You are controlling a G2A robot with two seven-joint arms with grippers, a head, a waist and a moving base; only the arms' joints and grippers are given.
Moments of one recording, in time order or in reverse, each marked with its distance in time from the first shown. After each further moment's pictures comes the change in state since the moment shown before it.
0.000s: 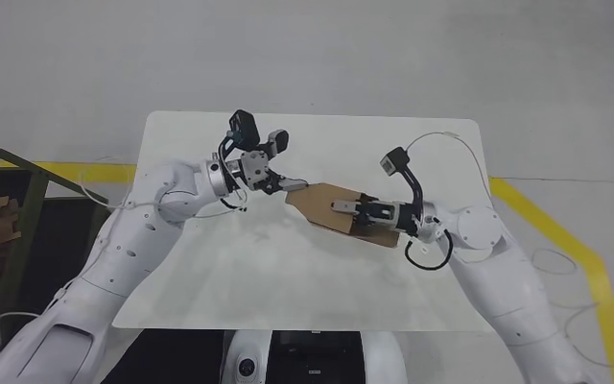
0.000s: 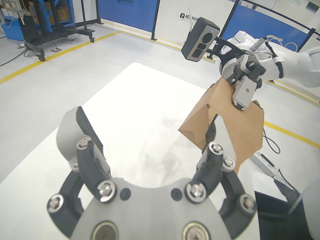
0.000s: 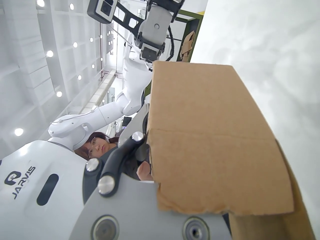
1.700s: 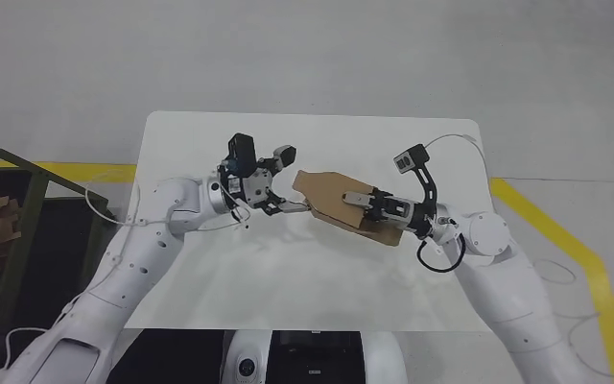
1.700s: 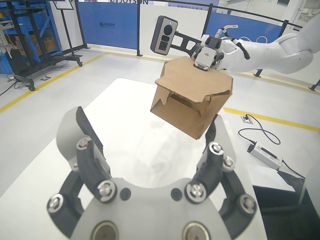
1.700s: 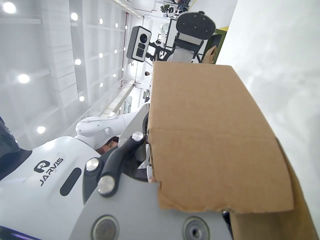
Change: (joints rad) left arm 0.089 -0.037 -0.056 -0.028 0.256 -0.134 0.264; right arm -0.047 -0.001 0.046 -0.012 0.132 -0.062 -0.019
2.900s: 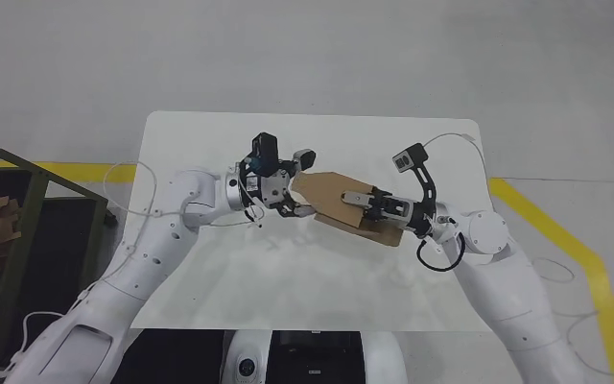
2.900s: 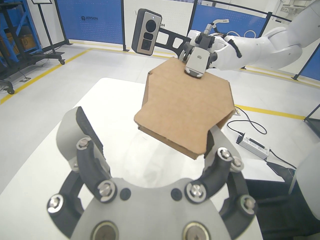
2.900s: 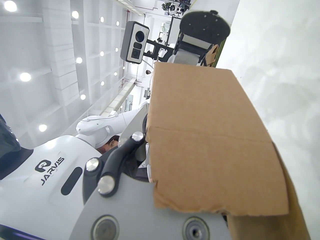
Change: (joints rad) left arm -0.068 -0.042 0.054 0.037 -0.034 -0.036 -0.073; right arm 0.007 -0.005 0.000 0.009 0.010 -0.005 0.015
